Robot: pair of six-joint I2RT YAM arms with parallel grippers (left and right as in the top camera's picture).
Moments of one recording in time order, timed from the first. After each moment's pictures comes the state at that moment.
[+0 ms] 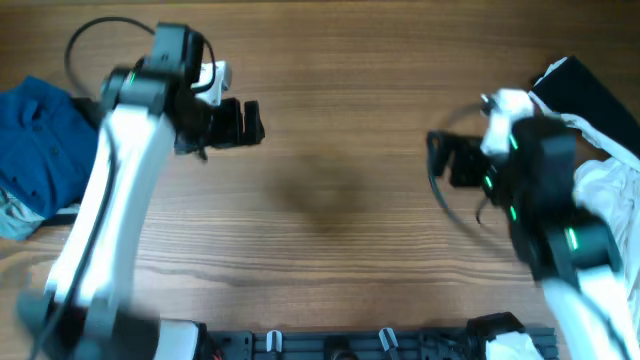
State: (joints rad) left arm -0.15 1.56 1.53 -1.20 0.22 -0.20; right arm 0.19 0.93 1.00 -0.71 -0.02 0.25
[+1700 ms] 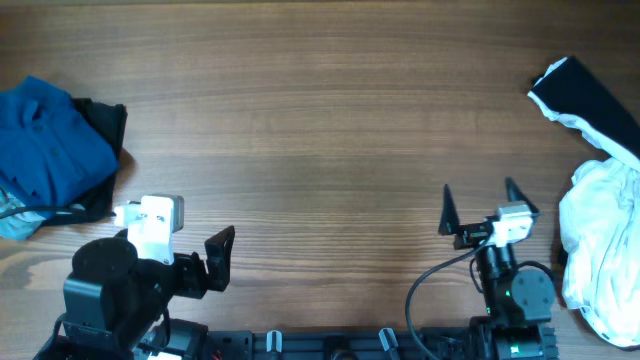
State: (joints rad) left arm -0.22 0.54 1.02 -1.14 0.10 -0.20; right arm 0.06 0.01 0.01 0.00 -0.05 -0.07
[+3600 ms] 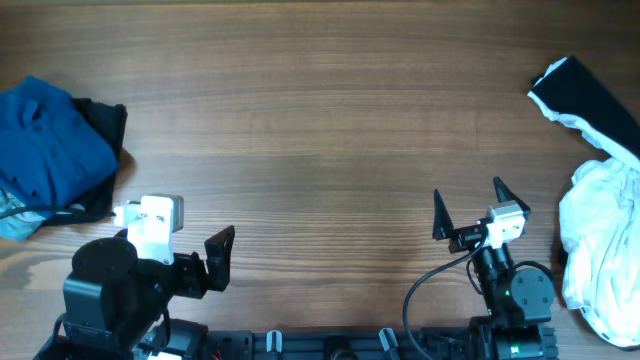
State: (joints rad) left arm -0.22 0.54 1.02 -1.14 0.10 -0.20; right arm 0.06 0.01 0.01 0.01 -0.13 -0.06
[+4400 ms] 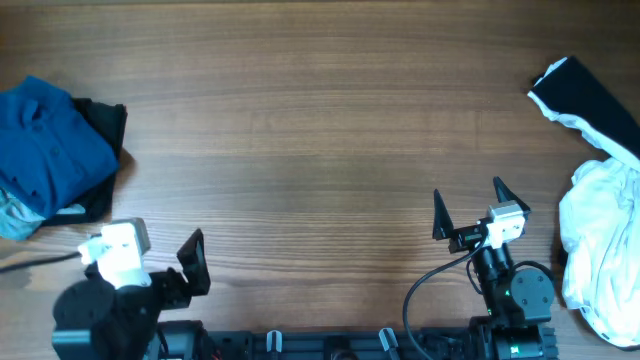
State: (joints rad) left arm 0.01 0.35 0.91 -1.12 0.06 -0.20; right arm 0.06 0.01 0.01 0.01 -0.13 -0.06
